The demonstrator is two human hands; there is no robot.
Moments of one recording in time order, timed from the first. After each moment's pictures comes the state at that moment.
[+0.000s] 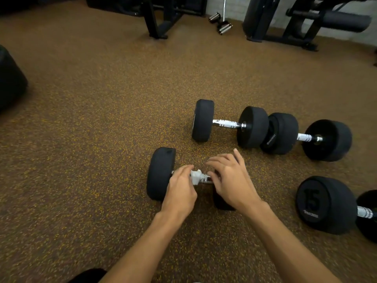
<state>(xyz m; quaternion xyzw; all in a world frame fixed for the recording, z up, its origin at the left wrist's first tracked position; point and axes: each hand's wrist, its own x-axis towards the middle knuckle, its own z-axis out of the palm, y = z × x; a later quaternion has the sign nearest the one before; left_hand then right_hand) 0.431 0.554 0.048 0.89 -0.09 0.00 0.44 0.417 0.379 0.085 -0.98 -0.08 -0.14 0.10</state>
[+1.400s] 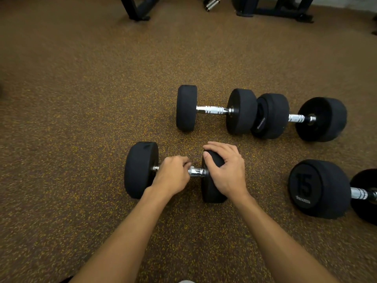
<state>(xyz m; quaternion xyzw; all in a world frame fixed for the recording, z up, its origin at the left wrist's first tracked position) 0.479 0.523 0.046 0.93 -0.16 -0.10 0.31 0.427 0.347 0.045 -0.88 0.06 -0.24 0.40</state>
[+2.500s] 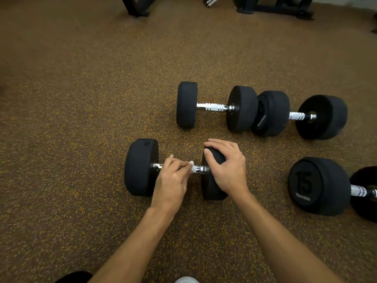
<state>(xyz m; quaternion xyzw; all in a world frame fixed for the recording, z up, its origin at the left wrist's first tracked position) 0.445 0.528 -0.004 0.87 -0.25 0.19 0.39 0.428 0.347 0.042 -0.88 0.06 -0.25 0.41</state>
